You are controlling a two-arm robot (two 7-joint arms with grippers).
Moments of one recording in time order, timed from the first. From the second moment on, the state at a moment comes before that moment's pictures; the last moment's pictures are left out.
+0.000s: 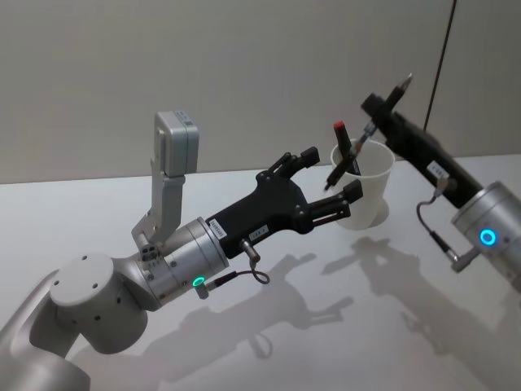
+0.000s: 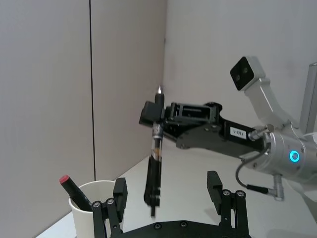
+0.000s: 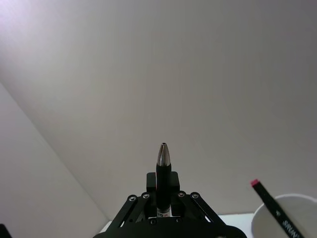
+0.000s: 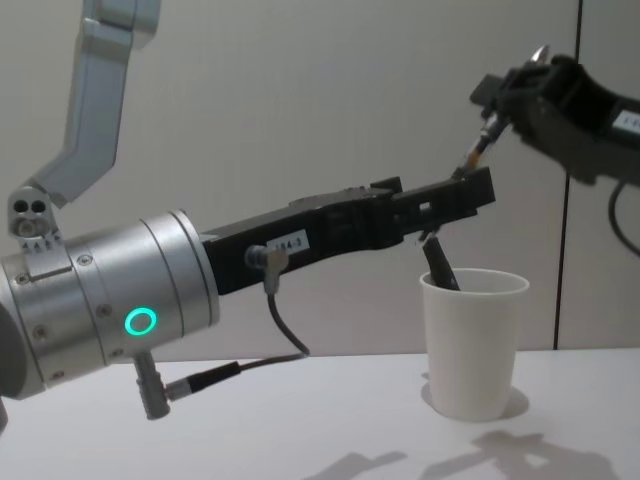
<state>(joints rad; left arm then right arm) -0.27 0.30 0.38 -1.56 -0.57 0.04 -0.67 0.16 0.27 -0.25 -1.75 1.00 0.17 0.25</state>
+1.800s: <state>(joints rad) -0.27 0.30 0.38 -1.56 -0.57 0.04 -0.67 0.34 0.30 -0.25 -1.56 0.32 0.04 0.20</state>
